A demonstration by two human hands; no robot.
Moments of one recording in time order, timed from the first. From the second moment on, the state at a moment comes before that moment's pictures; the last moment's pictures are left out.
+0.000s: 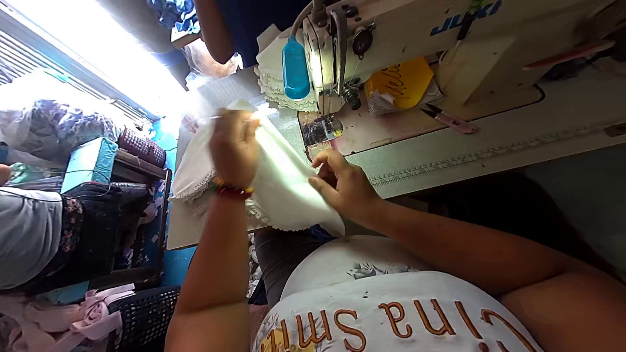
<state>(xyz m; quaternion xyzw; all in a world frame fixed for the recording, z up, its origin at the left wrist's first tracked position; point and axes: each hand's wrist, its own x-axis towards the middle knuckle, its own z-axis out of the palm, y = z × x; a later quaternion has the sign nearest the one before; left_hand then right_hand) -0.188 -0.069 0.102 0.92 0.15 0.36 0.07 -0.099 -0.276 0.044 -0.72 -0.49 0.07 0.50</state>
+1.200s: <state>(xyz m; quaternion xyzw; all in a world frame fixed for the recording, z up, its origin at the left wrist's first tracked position) -0.100 -0.088 -0.003 0.97 0.10 0.06 0.23 -0.021 -0.290 -0.010 -0.79 -0.57 0.03 0.24</state>
